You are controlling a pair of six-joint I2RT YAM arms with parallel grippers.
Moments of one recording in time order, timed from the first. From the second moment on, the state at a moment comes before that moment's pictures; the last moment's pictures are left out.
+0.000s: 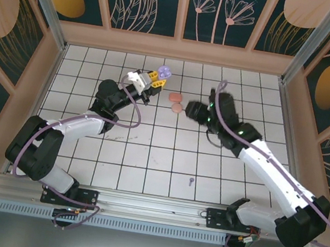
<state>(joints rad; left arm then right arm) -0.48 1.51 0.79 0.97 0.47 0.13 0.68 1.19 1.01 -0.54 0.11 0.72</state>
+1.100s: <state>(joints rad) -0.48 1.47 0.68 1.06 0.43 0.10 1.11 1.23 0.61 -0.75 0.22 1.46</state>
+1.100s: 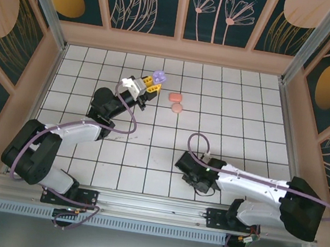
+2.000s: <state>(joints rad) -0.48 1.47 0.68 1.07 0.43 0.10 1.09 1.33 0.60 -0.70 0.20 1.33</state>
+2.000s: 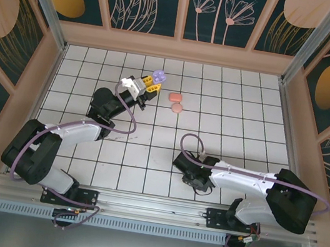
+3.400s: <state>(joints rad) -0.48 1.47 0.72 1.03 0.42 0.11 0.75 1.25 1.12 -0.55 0.27 0.87</state>
